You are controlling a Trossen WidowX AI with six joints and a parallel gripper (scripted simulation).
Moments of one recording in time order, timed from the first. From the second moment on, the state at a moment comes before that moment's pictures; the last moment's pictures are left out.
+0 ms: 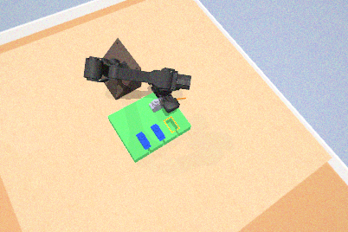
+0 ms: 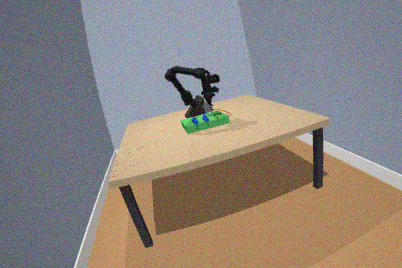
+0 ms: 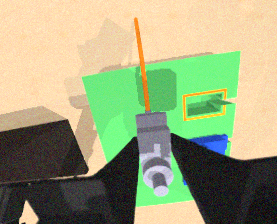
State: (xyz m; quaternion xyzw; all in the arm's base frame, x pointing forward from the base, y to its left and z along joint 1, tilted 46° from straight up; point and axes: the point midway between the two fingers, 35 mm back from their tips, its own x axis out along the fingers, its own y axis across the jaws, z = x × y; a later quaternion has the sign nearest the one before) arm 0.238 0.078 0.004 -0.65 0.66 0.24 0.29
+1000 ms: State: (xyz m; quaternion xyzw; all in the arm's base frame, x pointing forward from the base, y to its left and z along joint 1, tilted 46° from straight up) arm 0.238 0.078 0.004 -0.42 0.69 -0.11 0.58
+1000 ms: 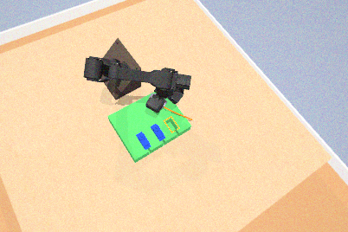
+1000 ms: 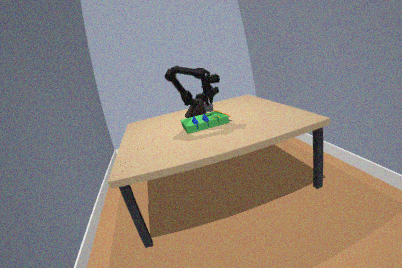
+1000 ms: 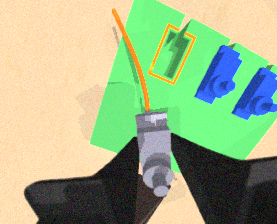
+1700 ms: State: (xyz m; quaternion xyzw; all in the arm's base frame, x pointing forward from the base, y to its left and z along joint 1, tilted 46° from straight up) arm 0.240 0.078 0.003 -0.27 0.64 -0.28 0.66
